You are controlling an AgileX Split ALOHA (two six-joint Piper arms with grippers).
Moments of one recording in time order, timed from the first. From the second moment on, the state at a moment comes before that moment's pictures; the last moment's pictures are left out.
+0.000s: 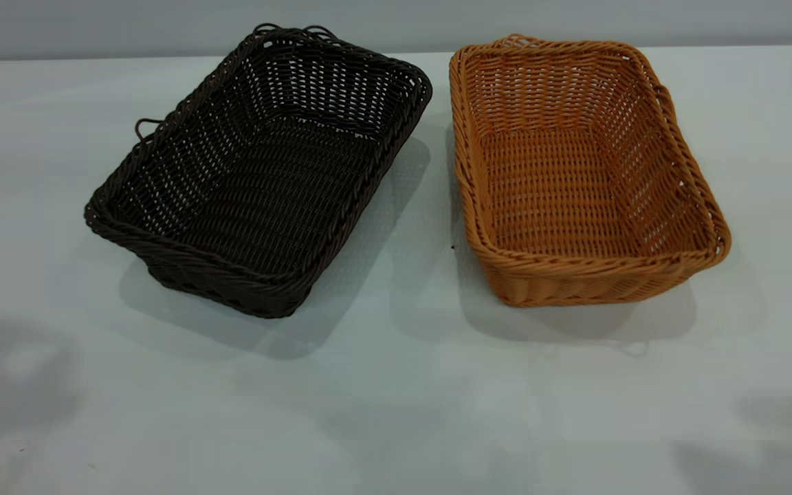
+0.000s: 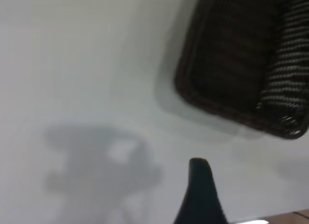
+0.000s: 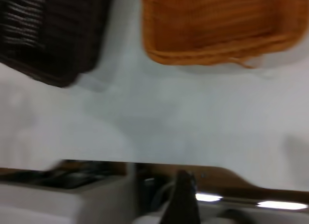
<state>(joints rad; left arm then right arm) 0.03 1.19 -0.87 -0.33 0.71 0.24 -0.04 0.99 -0.50 0.75 0.84 -0.34</state>
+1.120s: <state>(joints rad) 0.03 1.77 -1.13 -0.57 0.66 0.52 0.36 2.10 -0.78 1.81 0.40 -0.25</state>
